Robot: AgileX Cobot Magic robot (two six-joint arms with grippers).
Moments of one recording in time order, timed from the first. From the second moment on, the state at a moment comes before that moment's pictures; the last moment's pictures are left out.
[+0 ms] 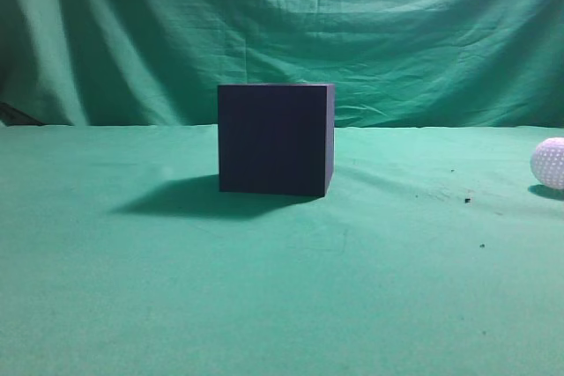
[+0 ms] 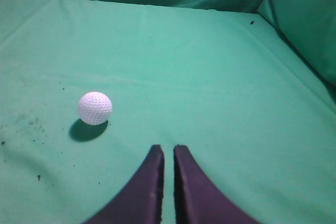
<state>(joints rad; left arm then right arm) -0.11 -0.02 0.02 0.09 0.36 -0.03 0.08 -0.01 0.03 -0.19 0.38 0.11</state>
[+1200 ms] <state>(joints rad) -0.11 -0.02 0.02 0.09 0.36 -0.03 0.08 -0.01 0.03 -0.20 0.20 0.15</state>
